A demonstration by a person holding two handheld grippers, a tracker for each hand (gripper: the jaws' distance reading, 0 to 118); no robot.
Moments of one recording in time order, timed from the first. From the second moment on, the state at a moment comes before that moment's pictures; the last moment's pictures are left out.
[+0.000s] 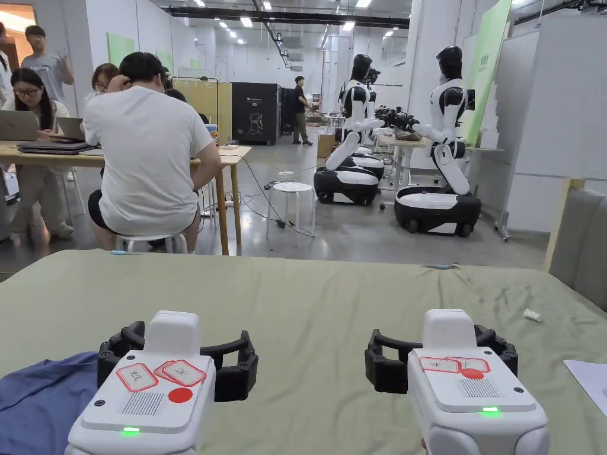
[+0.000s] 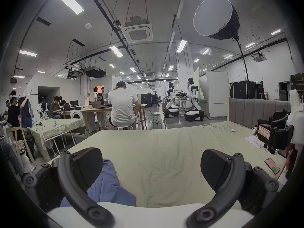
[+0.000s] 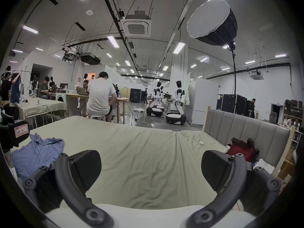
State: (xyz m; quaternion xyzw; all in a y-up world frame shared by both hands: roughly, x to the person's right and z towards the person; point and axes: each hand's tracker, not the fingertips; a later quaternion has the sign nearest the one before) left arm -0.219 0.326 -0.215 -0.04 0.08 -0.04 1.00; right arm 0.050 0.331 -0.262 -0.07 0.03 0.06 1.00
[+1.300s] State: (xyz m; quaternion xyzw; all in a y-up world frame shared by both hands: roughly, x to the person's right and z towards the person) left arm -0.217 0.330 -0.212 -0.03 0.07 -0.03 1.00; right arm 0.049 0.325 -0.261 -0.06 0.03 0.07 1.00
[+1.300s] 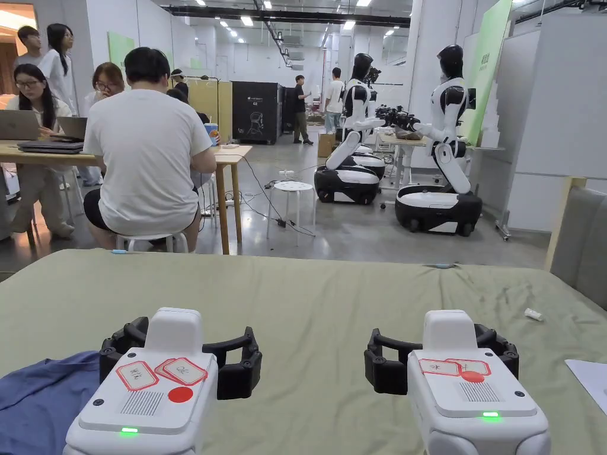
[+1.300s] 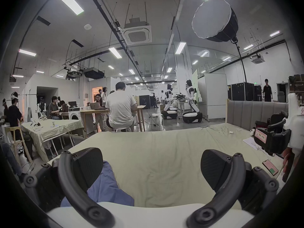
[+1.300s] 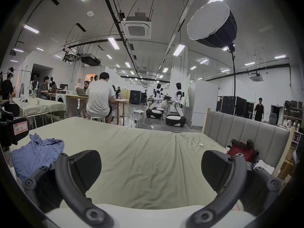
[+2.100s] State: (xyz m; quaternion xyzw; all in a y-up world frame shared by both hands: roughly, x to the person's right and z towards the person) left arm -0.217 0.329 -0.209 -0.02 0.07 -0.03 1.00; right arm 0.049 0.319 -0.263 -0.06 0.03 0.07 1.00
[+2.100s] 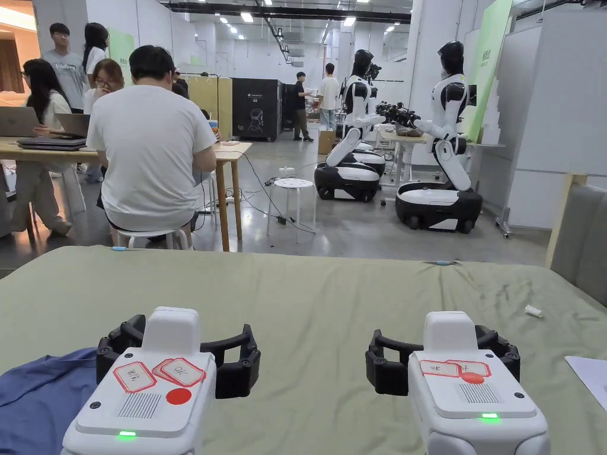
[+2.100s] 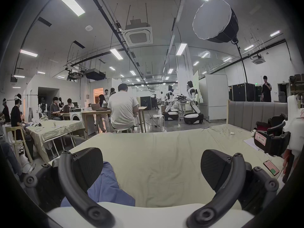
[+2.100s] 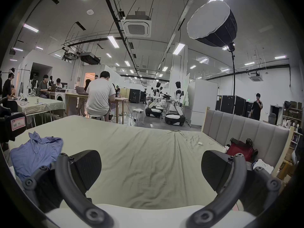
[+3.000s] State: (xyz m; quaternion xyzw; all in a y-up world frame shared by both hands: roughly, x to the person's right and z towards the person) left arm -0.217 0.326 -0.210 -0.03 0.06 -0.03 1.00; right arm 0.050 0.320 -0.261 -0.06 0.03 0.07 0.99
